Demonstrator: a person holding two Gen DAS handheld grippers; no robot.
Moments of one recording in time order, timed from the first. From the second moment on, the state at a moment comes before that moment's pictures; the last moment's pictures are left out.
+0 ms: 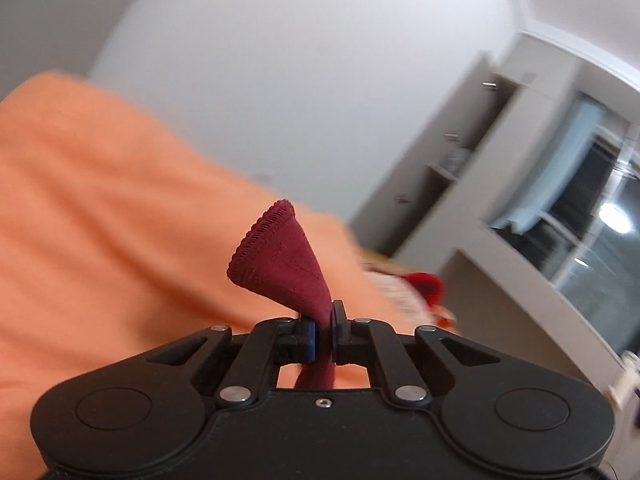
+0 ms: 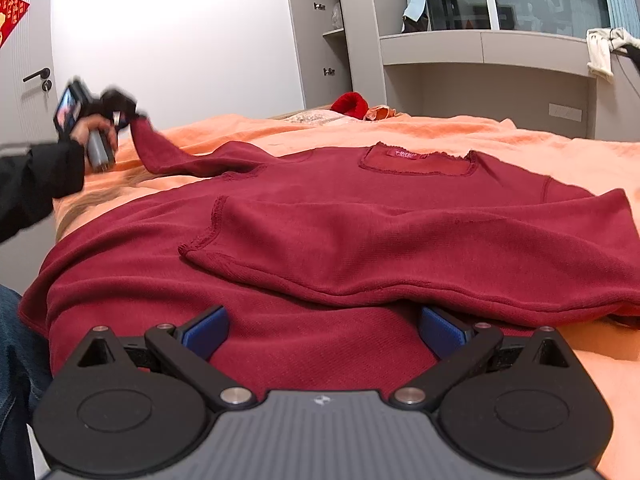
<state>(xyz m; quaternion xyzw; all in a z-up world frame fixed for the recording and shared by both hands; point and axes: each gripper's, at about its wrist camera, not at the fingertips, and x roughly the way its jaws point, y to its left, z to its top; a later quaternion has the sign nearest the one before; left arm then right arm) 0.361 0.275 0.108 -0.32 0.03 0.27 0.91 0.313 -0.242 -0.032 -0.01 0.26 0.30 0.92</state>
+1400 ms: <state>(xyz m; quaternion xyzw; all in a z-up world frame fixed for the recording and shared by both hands) 0.299 -0.089 0.021 -0.01 0.22 -0.31 0.92 0.282 -0.314 0.016 0.07 0.17 0.12 0.98</state>
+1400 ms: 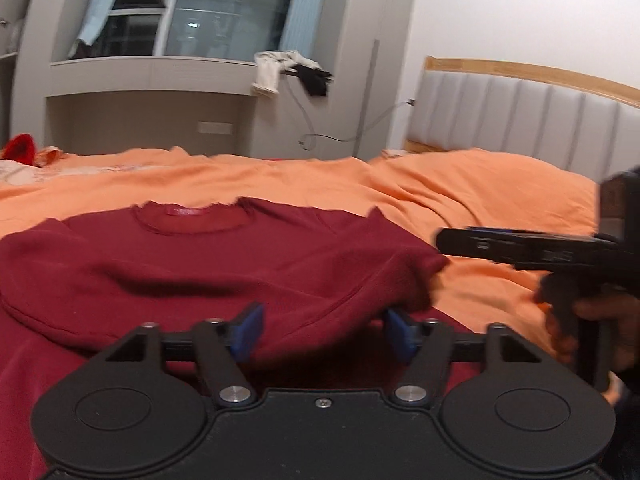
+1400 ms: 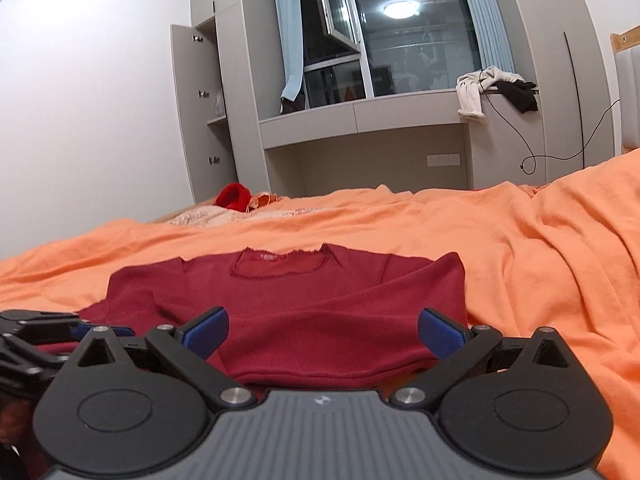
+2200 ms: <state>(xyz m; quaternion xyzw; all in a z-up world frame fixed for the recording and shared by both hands) 0.440 0.048 0.062 -0.02 0.26 -0.01 0.96 0.284 -0.271 -0.004 0.00 0.20 0.19 0.96</state>
